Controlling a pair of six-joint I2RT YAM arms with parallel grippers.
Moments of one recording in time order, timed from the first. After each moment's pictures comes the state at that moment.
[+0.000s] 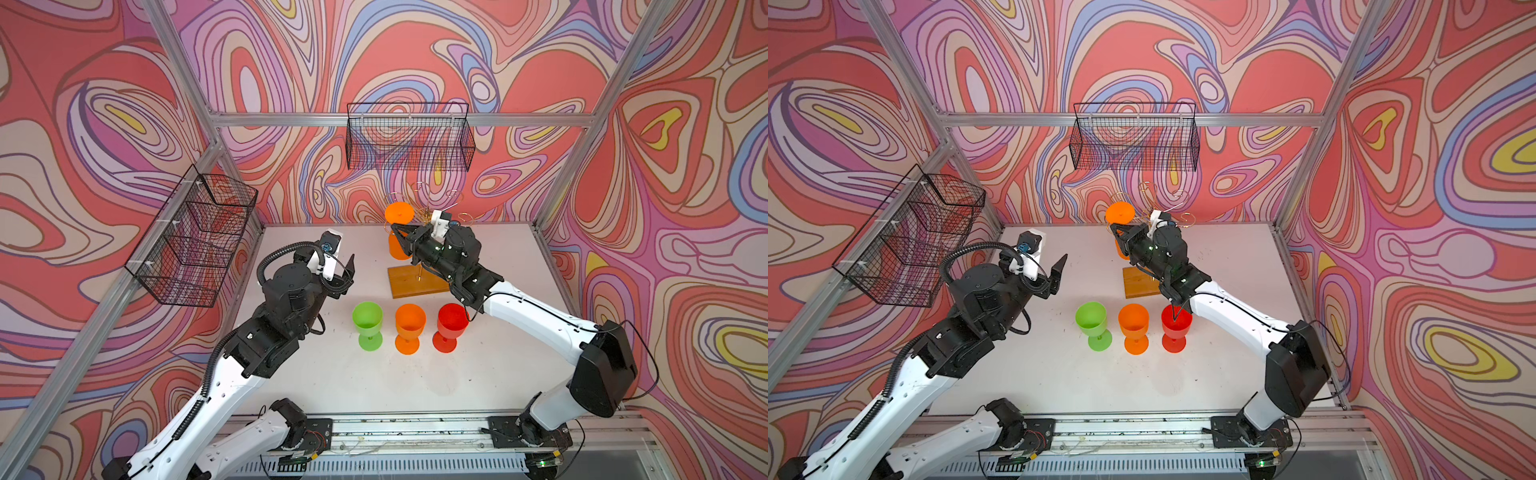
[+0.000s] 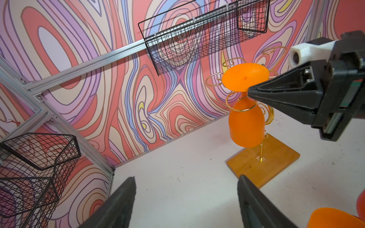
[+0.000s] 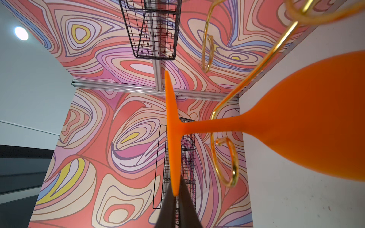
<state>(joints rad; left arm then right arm) -0.63 0.89 1.12 -0.37 -0.41 0.21 0.67 1.56 1.28 0.32 -0.09 1.44</state>
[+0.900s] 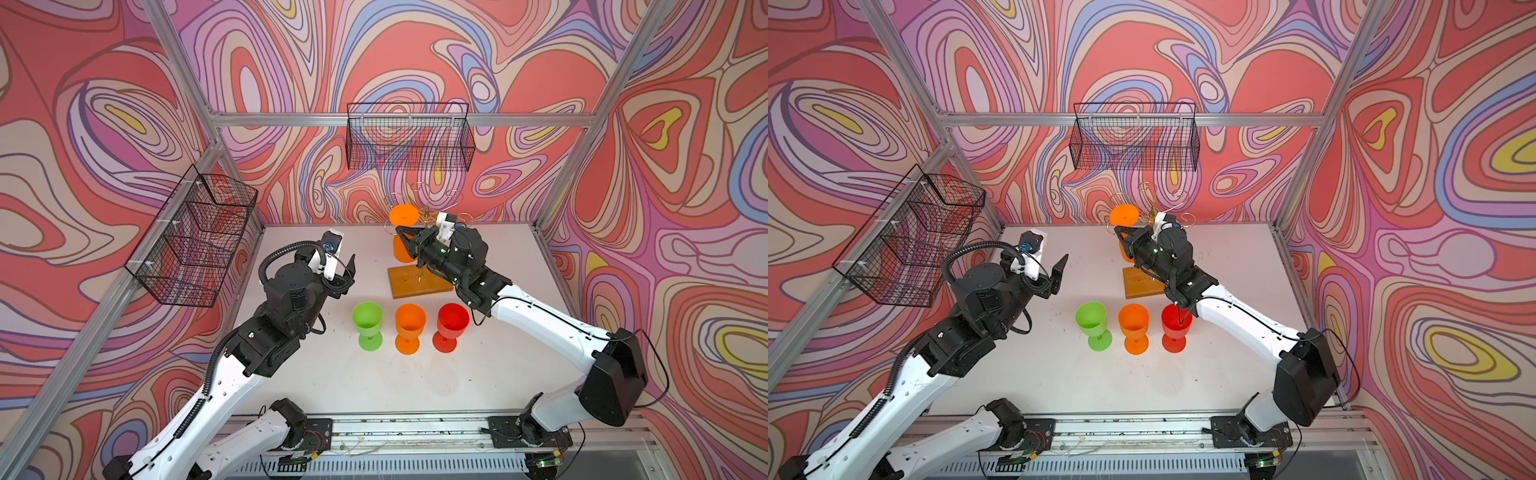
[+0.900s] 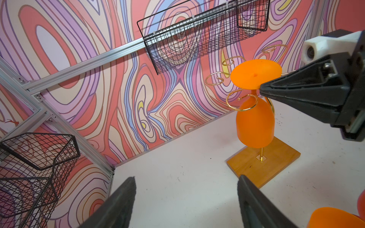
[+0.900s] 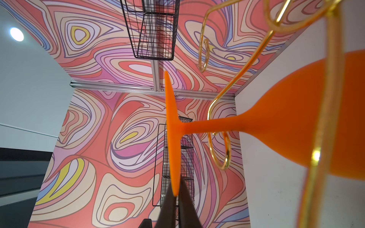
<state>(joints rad) -0.63 0.89 1.12 -0.37 -0.41 0.21 0.67 1.51 1.25 0.27 -0.09 1.45</state>
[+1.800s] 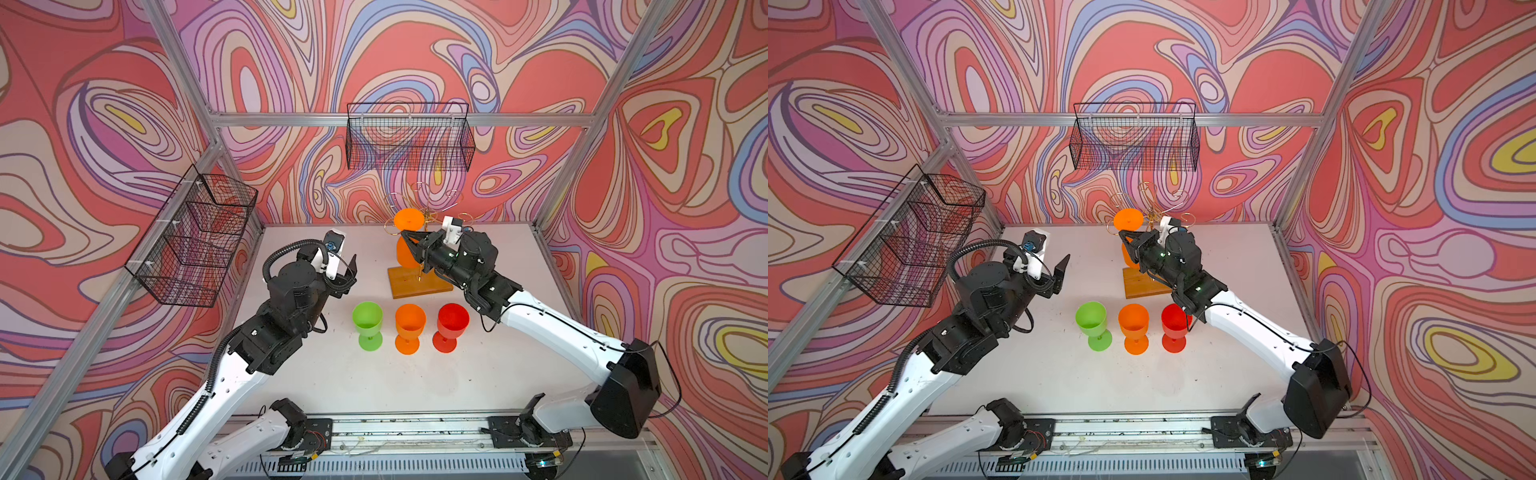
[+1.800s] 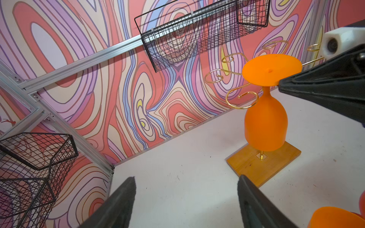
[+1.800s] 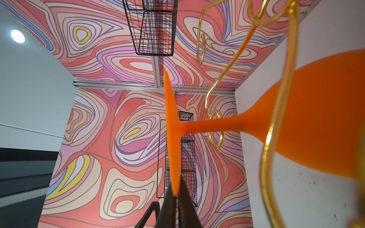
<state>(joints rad) -0.63 0.91 1.12 -0.37 -0.41 0.21 0.67 1.42 1.20 0.24 -0.12 1.47</state>
